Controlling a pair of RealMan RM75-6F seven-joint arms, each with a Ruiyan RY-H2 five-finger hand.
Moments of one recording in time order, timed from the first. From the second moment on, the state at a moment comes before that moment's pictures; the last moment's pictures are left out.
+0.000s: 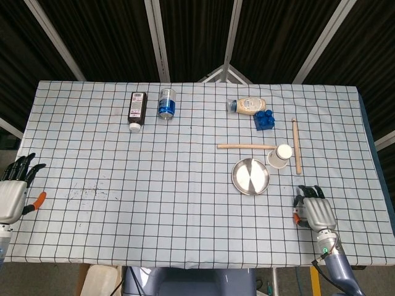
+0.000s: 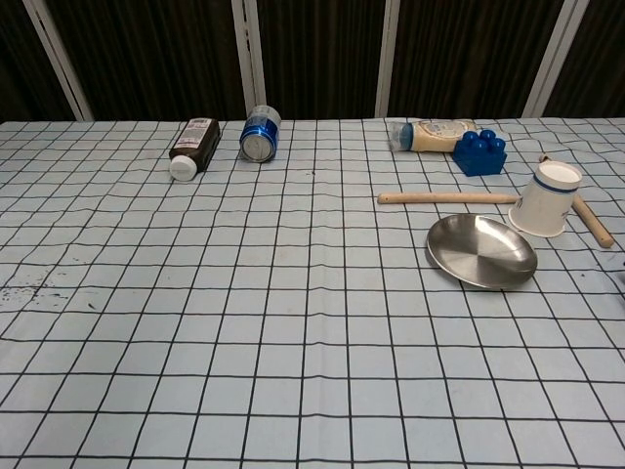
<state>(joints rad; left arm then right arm) -0.19 -1.18 -0.08 -1.49 1.43 1.39 0.05 0.27 -1.45 0.06 -1.35 -1.24 1.10 -0.18</state>
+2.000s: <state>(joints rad) -0.19 -1.16 -0.08 -1.50 1.43 1.40 0.02 0.38 -1.37 0.14 -1.65 -1.36 1.15 -0.34</state>
